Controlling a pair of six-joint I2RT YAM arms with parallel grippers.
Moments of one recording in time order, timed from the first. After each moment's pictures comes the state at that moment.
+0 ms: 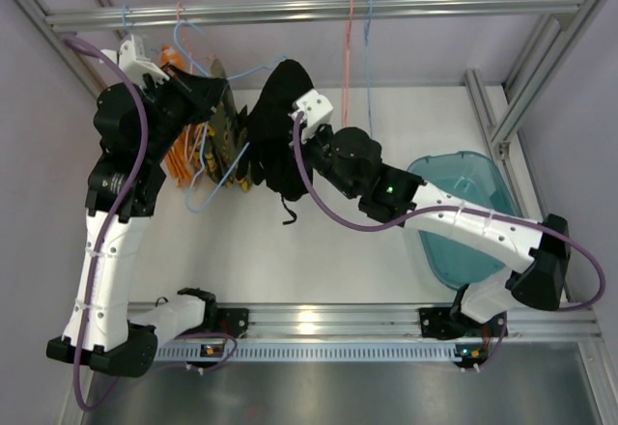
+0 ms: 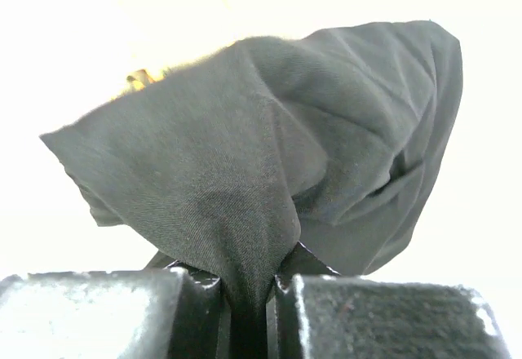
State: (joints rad) left arm -0.22 1.09 1.59 -0.48 0.10 -0.66; right arm 1.08 1.48 1.39 0.07 0.37 -0.07
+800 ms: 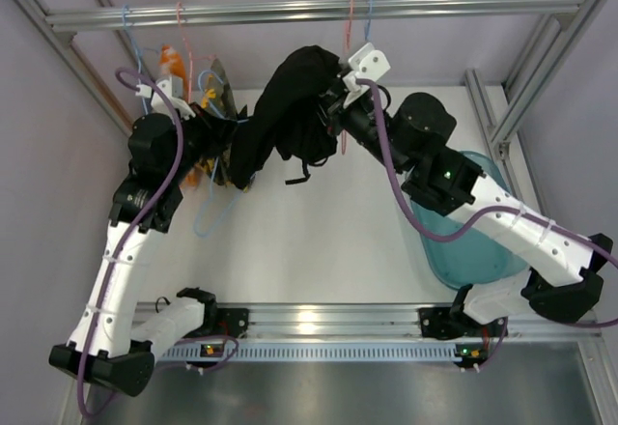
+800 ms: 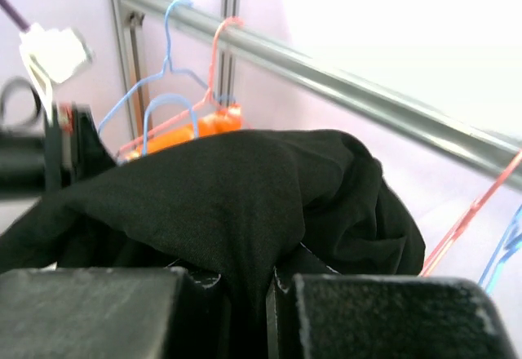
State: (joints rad) left arm -0.23 0.97 1.26 -0.44 0.09 -0.55; right arm 1.03 1.34 1.59 0.00 0.22 -0.20
